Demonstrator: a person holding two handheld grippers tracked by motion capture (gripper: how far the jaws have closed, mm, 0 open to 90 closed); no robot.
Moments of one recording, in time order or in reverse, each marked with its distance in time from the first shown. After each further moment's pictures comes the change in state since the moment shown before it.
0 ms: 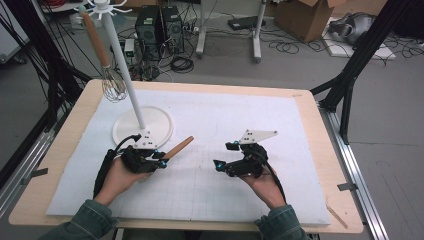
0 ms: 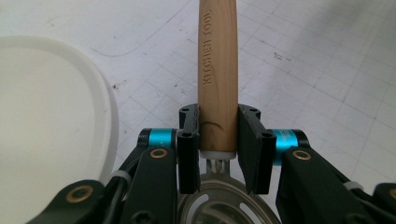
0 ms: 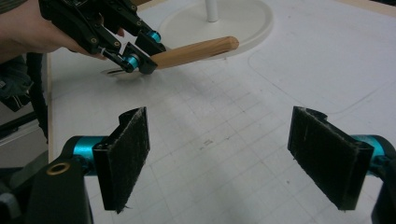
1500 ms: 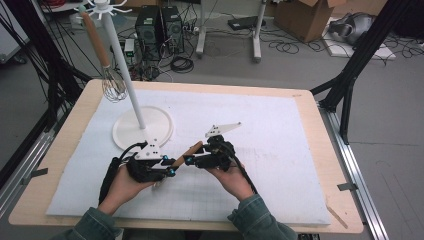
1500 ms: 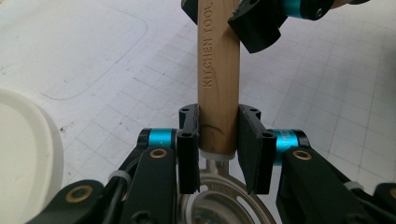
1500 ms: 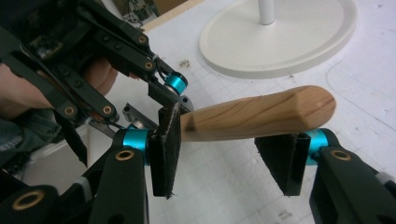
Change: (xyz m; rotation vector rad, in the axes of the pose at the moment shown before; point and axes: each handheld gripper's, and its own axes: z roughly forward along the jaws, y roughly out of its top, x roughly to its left) left arm -0.034 0.009 -0.006 -0.095 -0.076 0.061; right arm 0.022 0.030 0.071 0.041 0.156 0.102
